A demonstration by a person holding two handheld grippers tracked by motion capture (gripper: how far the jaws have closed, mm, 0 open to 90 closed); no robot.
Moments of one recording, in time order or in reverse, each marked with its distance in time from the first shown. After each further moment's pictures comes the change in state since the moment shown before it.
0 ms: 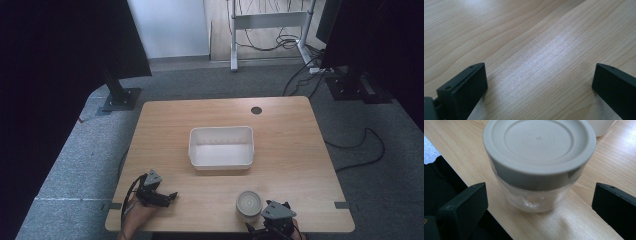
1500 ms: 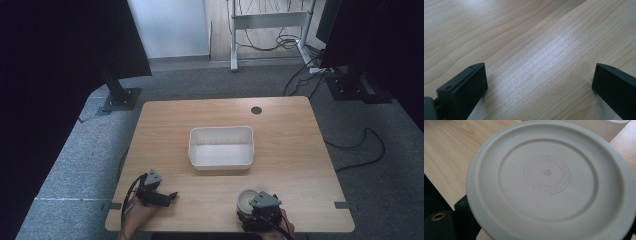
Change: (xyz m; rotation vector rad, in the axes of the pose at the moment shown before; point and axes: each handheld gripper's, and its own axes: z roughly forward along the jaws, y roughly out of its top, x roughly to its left) left arm 0.000 0.001 0.000 0.002 -0.001 0.001; right arm 0.002 0.025 0.027 0.027 -0.033 0.023
